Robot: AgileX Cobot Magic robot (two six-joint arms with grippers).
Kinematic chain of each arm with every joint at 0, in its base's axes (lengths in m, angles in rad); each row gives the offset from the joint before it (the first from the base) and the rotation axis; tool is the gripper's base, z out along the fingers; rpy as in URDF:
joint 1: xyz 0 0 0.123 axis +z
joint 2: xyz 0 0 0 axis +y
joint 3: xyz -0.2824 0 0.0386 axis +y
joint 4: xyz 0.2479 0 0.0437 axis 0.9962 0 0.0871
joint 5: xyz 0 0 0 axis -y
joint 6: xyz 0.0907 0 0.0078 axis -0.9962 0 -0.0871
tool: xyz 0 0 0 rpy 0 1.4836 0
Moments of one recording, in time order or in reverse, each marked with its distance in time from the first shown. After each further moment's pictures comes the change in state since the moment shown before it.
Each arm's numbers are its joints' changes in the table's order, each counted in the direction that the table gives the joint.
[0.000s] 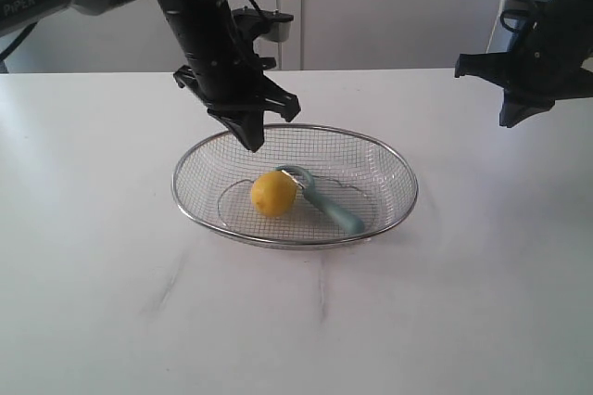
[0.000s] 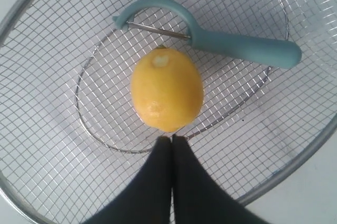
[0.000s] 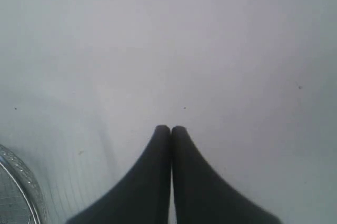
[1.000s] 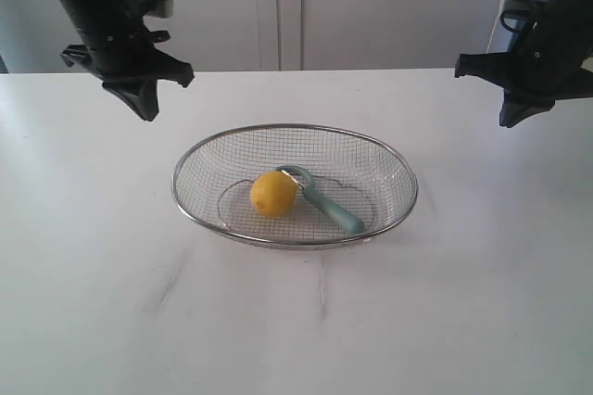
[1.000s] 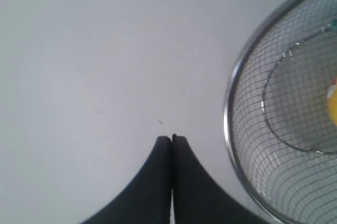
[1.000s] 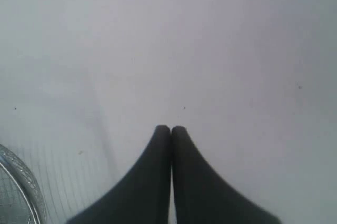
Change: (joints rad) left arm 0.263 -0.001 0.000 0.106 -0.002 0.045; right arm 0.000 0.000 0.000 0.000 0.000 0.000
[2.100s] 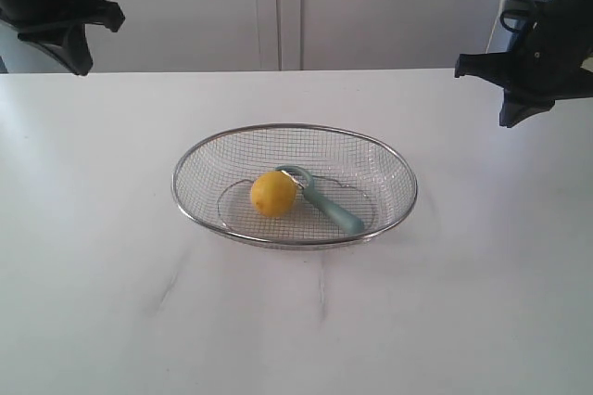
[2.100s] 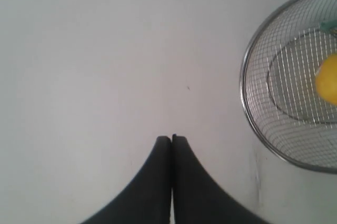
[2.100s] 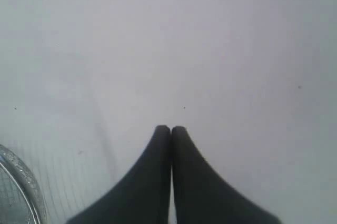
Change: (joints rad) left arm 0.094 -0.278 0.159 0.000 -0.002 0.004; right arm 0.000 0.000 0.000 0.000 0.000 0.000
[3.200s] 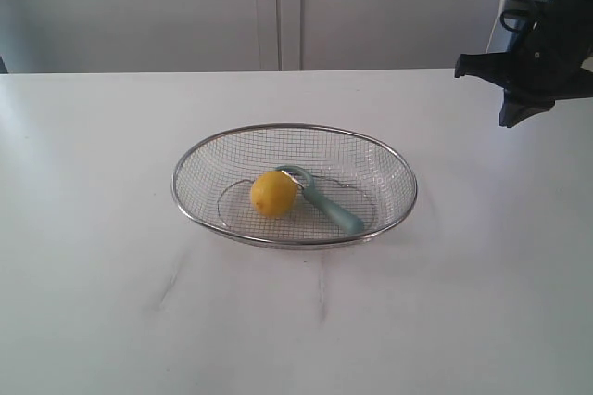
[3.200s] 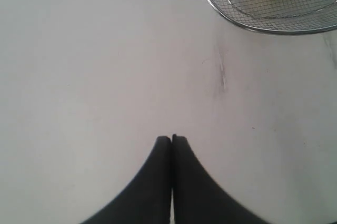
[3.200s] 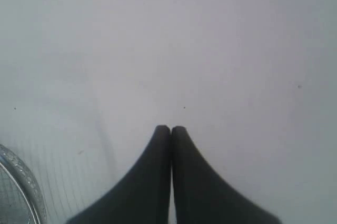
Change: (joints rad) left arm 0.000 -0.821 0.664 -0.007 0.021 0.000; right arm 0.000 0.000 0.000 0.000 0.000 0.000
